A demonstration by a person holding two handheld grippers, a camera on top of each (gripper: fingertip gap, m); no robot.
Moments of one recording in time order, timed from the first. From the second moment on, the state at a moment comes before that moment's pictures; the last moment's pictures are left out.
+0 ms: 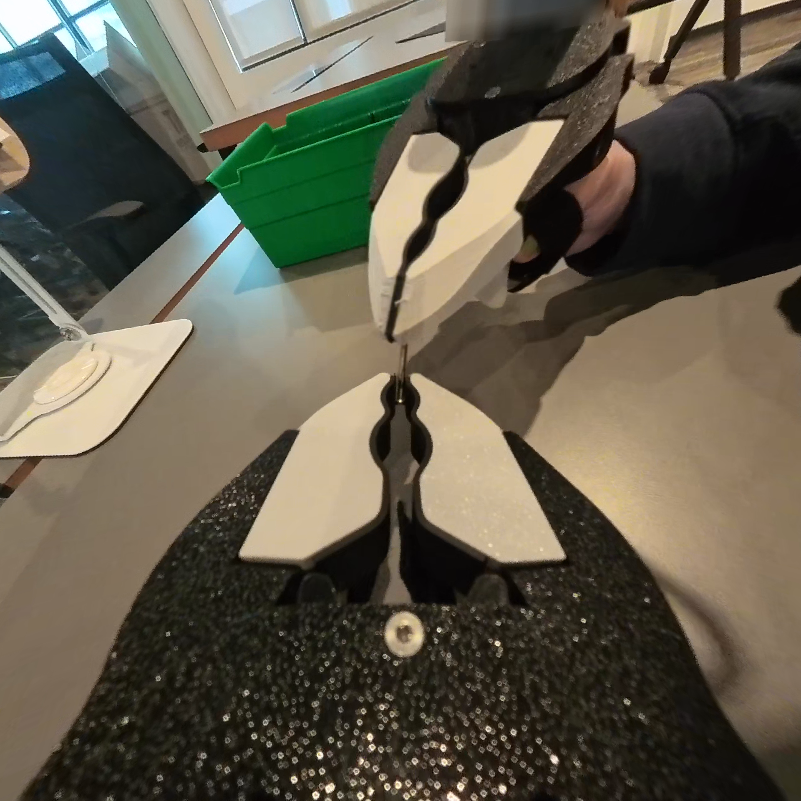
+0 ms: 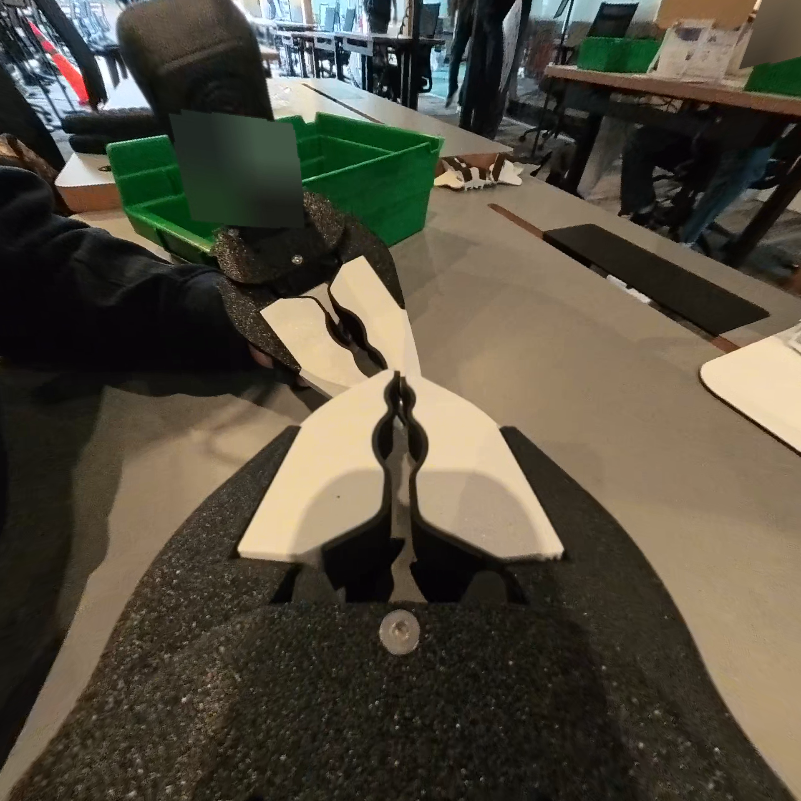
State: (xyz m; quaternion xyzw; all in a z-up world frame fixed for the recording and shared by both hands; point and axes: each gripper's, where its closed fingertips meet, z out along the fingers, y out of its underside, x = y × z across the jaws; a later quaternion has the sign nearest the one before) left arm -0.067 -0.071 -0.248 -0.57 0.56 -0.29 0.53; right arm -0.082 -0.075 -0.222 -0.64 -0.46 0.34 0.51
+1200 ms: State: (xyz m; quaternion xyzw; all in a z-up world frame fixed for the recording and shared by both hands) left arm -0.070 -0.052 -0.237 -0.60 0.48 -0.30 0.56; right arm 0.248 0.083 -0.264 -0.92 -0.38 -0.03 0.11
